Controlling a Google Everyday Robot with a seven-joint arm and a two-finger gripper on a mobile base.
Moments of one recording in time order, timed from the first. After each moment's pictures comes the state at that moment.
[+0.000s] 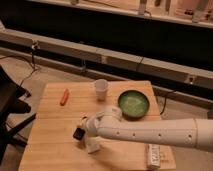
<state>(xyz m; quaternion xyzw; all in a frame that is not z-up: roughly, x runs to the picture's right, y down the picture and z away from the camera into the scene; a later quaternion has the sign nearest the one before) -0.104 0.216 0.757 -0.05 -0.32 -0.33 0.89</state>
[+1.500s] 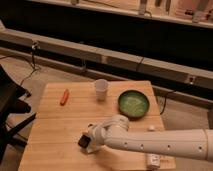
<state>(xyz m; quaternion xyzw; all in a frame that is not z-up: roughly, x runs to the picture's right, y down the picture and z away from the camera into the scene) -0.081 0.251 0.750 -0.07 -0.32 -0.28 0.90</state>
